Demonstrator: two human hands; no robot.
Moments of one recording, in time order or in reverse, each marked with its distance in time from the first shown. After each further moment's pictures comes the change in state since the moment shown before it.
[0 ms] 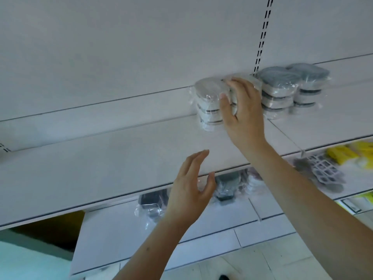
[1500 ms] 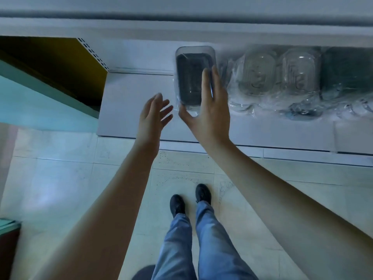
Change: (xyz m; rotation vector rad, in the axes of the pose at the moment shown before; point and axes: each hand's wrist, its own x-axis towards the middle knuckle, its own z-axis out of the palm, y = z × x) left_hand -0.144 -0.329 -0.034 -0.712 0.367 -1.041; right_hand -0.354 -0.053 0.286 -0.039 -0.642 0.147
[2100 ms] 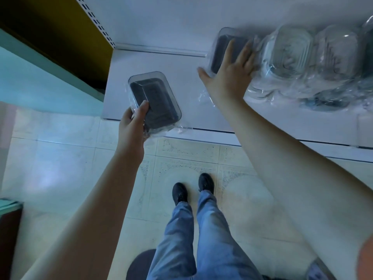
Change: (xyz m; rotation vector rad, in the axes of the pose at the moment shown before) left_hand -0.008 -0.037 -0.084 -0.057 0.230 -0.140; right_hand 0.052 0.019 0.061 -0.356 -0.238 0.333
